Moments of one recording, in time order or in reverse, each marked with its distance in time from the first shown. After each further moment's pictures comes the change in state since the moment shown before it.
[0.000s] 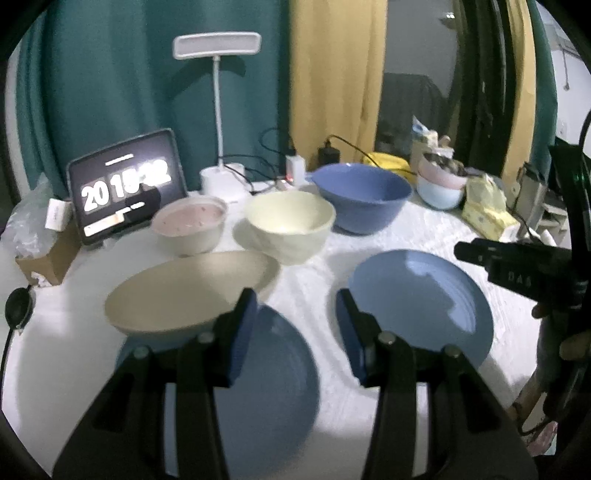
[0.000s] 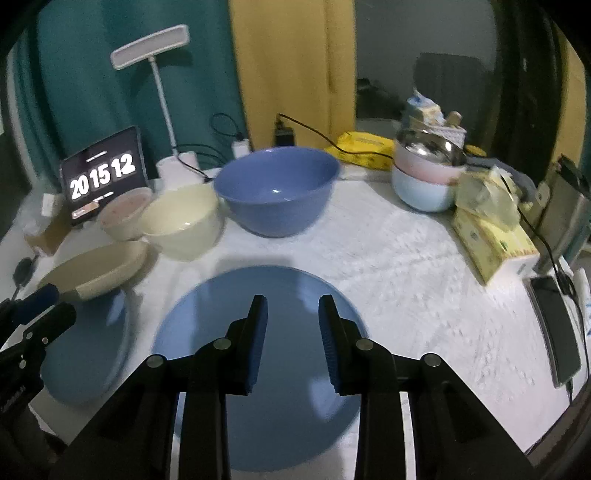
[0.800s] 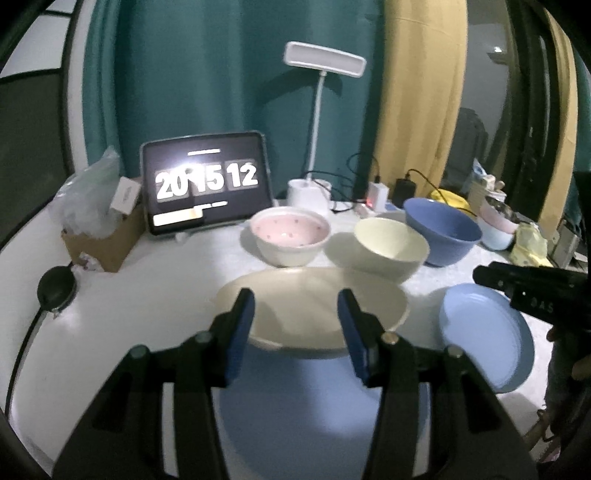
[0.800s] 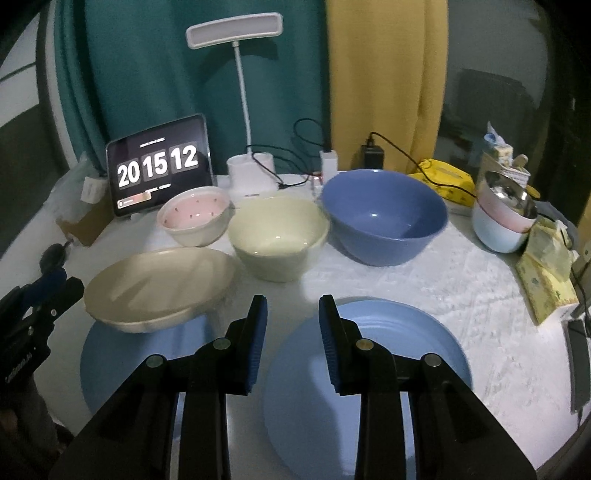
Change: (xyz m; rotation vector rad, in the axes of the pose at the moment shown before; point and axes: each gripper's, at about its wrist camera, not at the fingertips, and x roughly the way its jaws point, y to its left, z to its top) left arm -0.017 0.112 -0.004 -0.145 -0.058 0.118; right arm 0.011 0.103 0.026 -0.112 0.006 0.102
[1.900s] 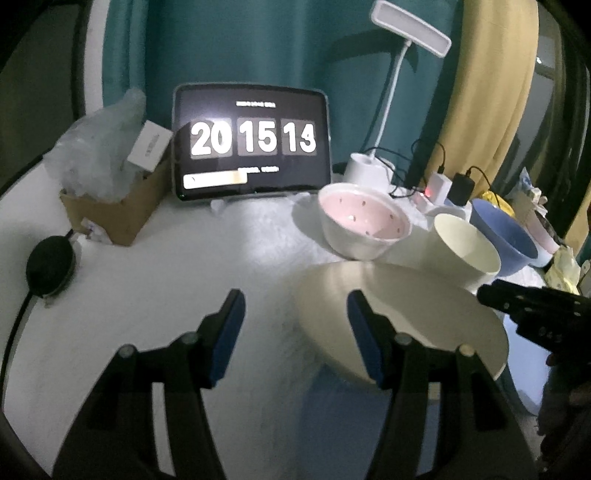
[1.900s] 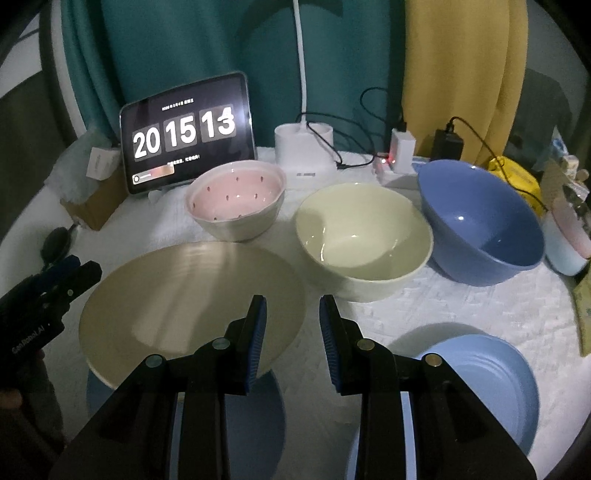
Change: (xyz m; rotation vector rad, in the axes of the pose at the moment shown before) left arm 0.073 0.073 0.007 -0.113 0.127 0.032; right arm 0.081 0.055 0.024 -0.055 0.113 0.090
